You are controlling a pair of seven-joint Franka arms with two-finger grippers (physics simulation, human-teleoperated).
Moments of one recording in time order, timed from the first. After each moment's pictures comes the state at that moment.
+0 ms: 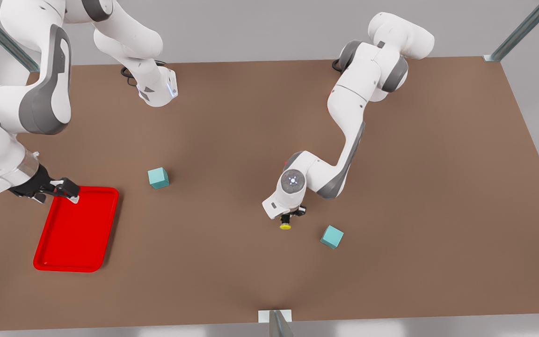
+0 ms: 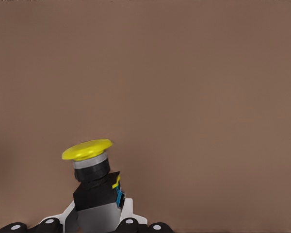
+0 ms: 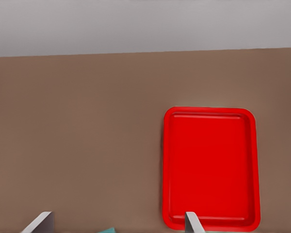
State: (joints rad) left arm -0.65 0.95 0.02 -1.09 -0.02 2.07 -0.36; right arm -0.17 0.22 0.14 -1.42 -0.04 1.78 0.01
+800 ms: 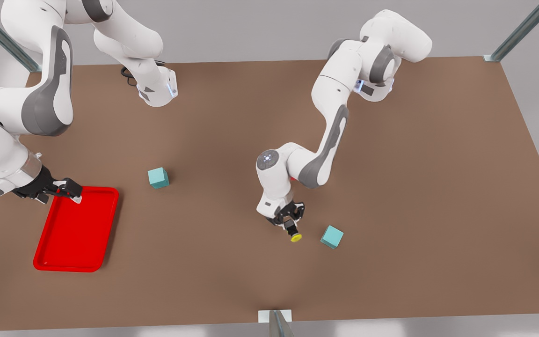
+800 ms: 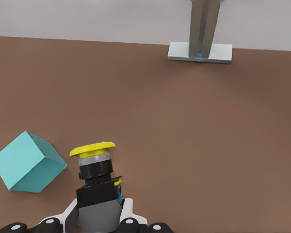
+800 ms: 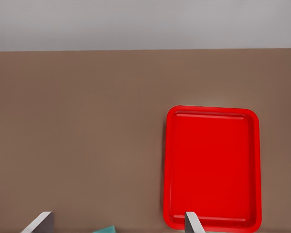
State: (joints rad) left arm -0.89 0.99 0.32 -1.06 0.25 2.16 -1.06; right arm -0.17 0.23 0.14 -1.42 -0.04 1.78 -0.01
